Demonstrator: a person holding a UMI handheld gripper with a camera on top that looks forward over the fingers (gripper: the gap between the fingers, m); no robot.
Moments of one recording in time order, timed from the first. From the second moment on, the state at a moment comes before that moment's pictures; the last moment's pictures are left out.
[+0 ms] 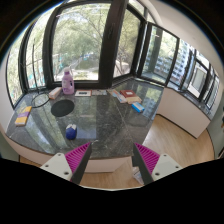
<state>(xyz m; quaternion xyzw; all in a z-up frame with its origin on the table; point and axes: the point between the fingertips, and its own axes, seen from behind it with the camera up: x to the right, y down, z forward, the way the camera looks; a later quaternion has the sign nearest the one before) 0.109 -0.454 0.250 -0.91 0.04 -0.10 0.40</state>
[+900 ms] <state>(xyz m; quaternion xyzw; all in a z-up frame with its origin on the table) -0.083 -0.348 0.049 -0.90 0.00 -0.01 0.43</state>
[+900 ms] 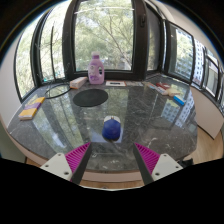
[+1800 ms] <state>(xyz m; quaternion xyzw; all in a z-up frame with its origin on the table) -0.075 -0.206 -0.007 -0.90 0.05 -0.04 0.43</state>
